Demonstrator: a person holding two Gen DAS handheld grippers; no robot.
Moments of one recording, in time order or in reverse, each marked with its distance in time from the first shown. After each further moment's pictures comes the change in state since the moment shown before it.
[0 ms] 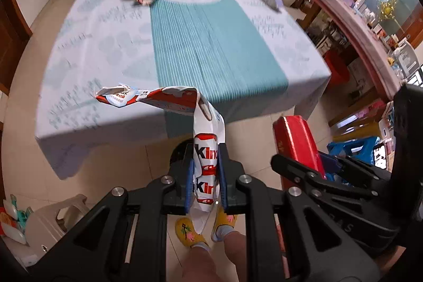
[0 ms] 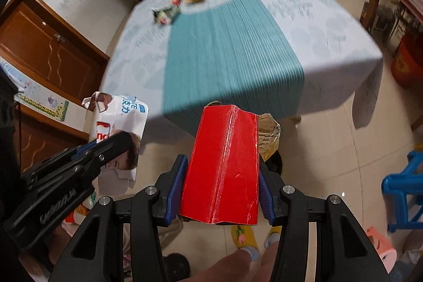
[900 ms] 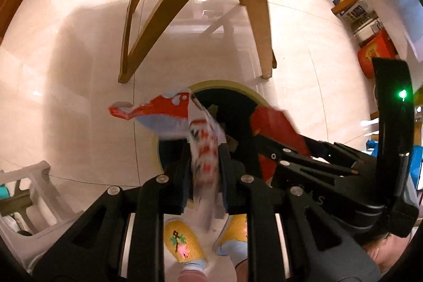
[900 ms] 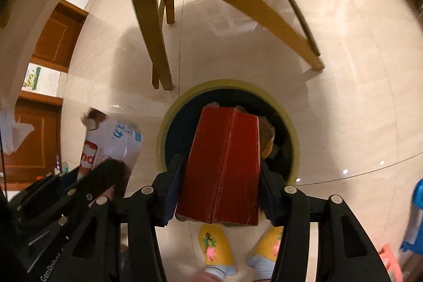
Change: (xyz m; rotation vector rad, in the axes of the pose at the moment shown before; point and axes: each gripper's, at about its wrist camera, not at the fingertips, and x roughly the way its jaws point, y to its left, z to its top) left arm 0.368 0.047 -0.102 -0.160 0.192 0.077; right arm 0.386 -0.125 -0.064 -0.023 0.264 0.015
